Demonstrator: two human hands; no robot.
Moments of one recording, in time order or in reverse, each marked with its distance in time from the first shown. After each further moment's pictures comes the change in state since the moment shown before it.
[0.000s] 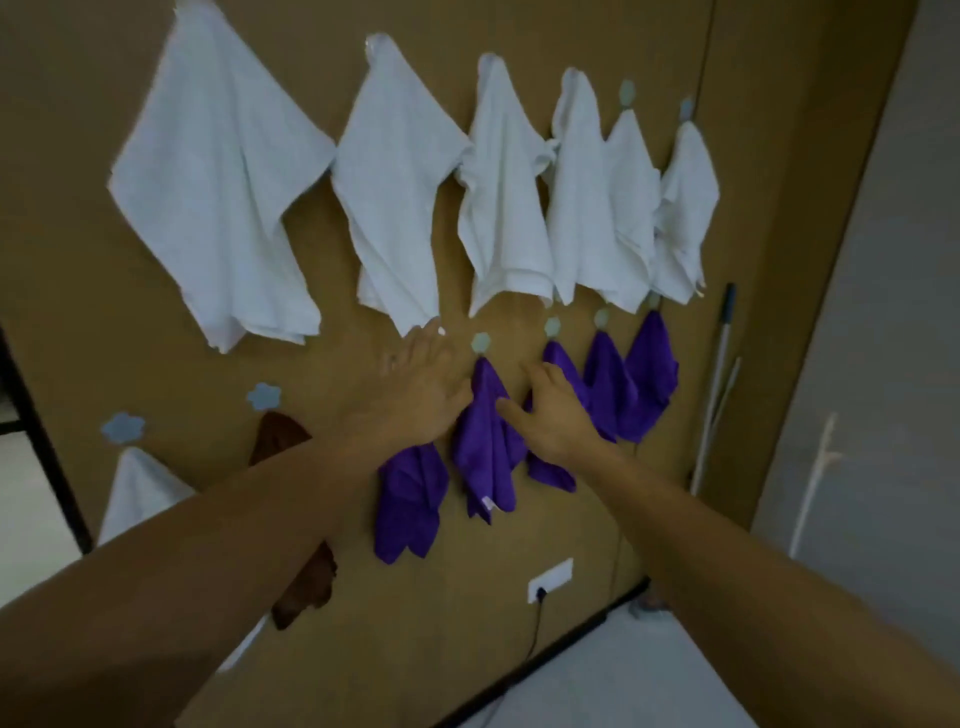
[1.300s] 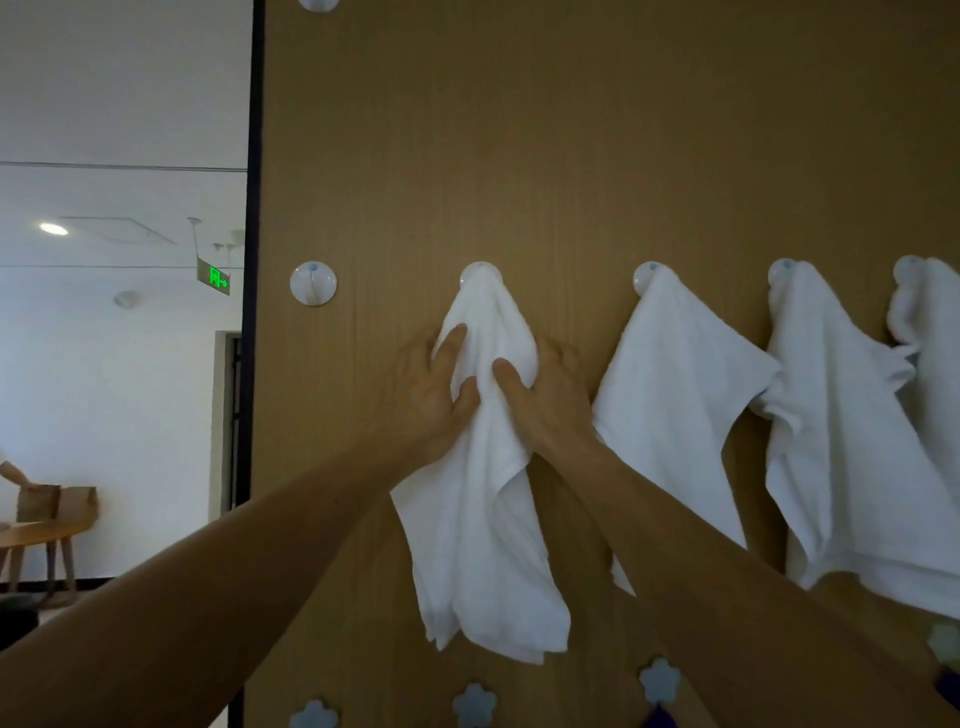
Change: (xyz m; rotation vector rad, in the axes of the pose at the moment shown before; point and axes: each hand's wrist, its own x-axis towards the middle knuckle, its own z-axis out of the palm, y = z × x) left_hand 0.152 -0.259 -0.206 0.303 0.563 -0.117; right_hand 0.331 -0.285 0.080 0.499 0.376 -0.478
